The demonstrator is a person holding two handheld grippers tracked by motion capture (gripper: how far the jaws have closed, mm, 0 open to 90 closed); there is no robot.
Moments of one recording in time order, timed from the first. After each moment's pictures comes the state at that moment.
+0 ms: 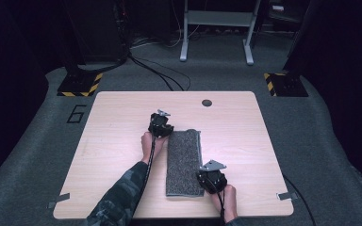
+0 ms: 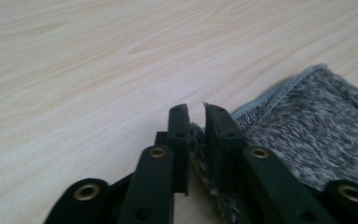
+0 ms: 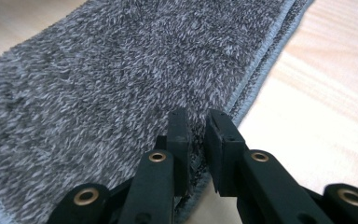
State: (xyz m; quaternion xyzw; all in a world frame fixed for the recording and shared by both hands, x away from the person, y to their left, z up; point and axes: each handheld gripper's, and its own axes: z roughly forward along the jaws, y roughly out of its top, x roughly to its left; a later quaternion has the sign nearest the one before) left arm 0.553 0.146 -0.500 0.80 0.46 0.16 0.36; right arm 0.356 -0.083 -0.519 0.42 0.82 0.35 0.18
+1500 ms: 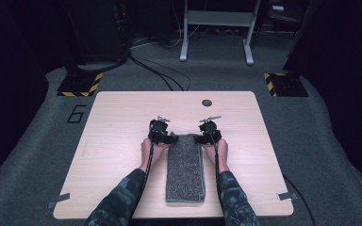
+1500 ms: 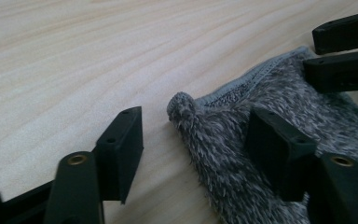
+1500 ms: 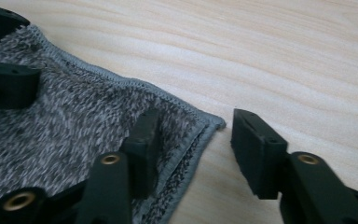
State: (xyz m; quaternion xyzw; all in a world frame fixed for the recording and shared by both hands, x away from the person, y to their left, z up) left arm 0.534 0.143 -0.511 0.80 0.47 0.10 0.36; right arm 0.533 -0.079 -0.508 0.51 0.79 0.31 0.15
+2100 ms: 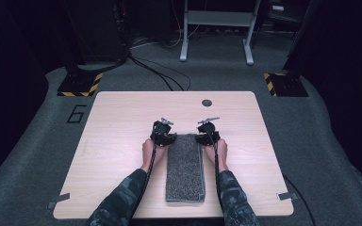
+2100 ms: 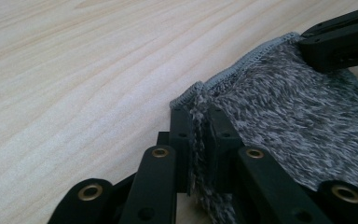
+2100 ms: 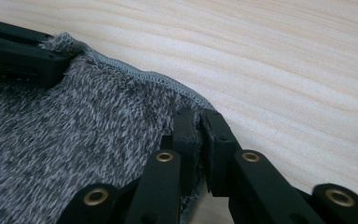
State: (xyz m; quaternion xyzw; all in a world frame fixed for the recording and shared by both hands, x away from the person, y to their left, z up) left arm 0.528 0.135 -0.512 0.82 0.43 0.13 0.35; right arm 0.528 -0.074 -0.508 0.50 0.80 0.31 0.14
